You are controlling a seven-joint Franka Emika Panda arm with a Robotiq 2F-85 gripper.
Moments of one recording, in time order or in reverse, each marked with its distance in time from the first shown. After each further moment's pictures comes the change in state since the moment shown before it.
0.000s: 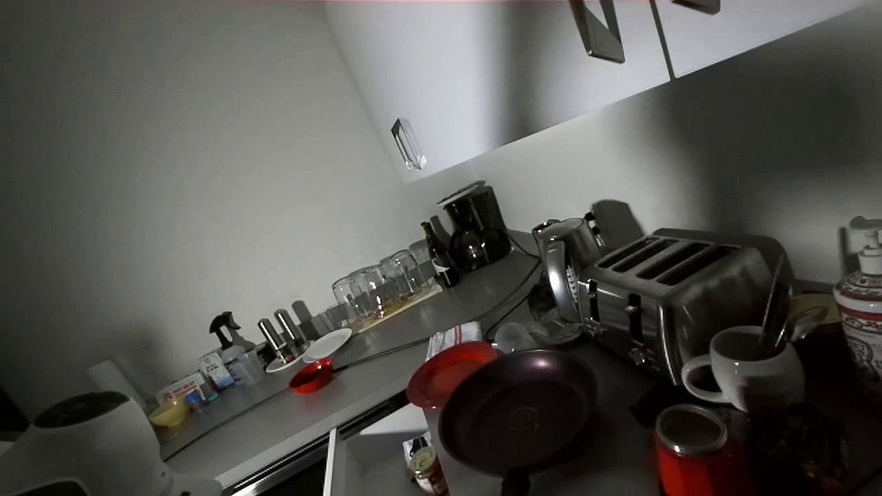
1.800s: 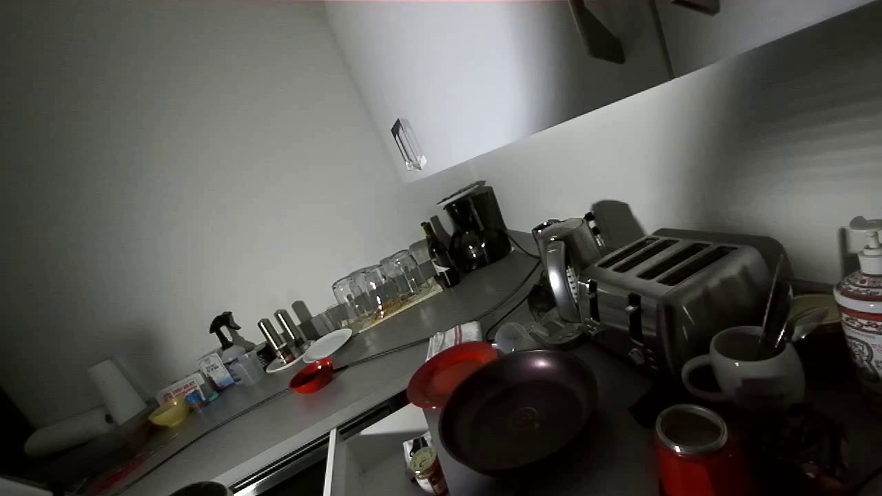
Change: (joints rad) arm -0.017 0.482 -0.004 0.002 0.102 0.479 0.164
